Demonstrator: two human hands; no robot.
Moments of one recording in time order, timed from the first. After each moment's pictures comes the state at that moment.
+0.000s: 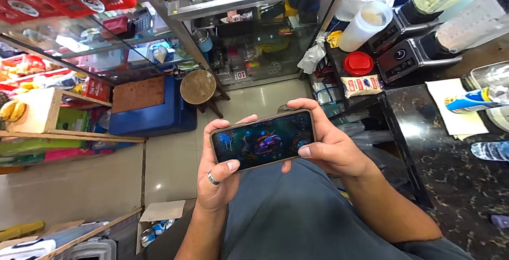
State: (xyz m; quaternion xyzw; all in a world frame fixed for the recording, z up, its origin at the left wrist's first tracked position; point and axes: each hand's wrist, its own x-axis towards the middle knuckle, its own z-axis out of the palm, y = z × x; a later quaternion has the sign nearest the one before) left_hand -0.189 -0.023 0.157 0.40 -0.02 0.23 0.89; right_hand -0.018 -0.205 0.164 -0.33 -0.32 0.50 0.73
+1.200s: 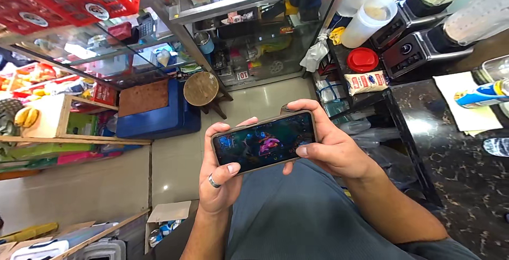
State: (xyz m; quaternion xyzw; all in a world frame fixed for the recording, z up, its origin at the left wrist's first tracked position) left_hand -0.188 -0.025 0.158 0.40 -0.01 0.23 0.89; right_hand -0.019 -0.206 0.165 -0.33 -0.31 0.50 0.74
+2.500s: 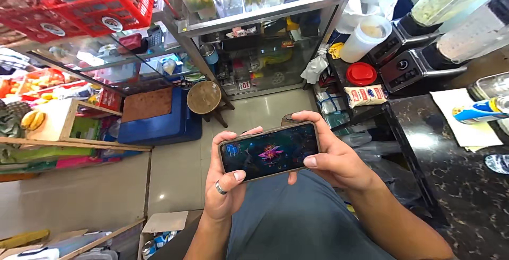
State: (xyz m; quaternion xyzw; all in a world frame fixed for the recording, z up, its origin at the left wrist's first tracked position) left_hand -0.187 -0.027 0.155 0.41 -0.03 0.23 0.88; right_hand -0.018 -0.209 0.164 -0.31 -0.33 0.49 0.74
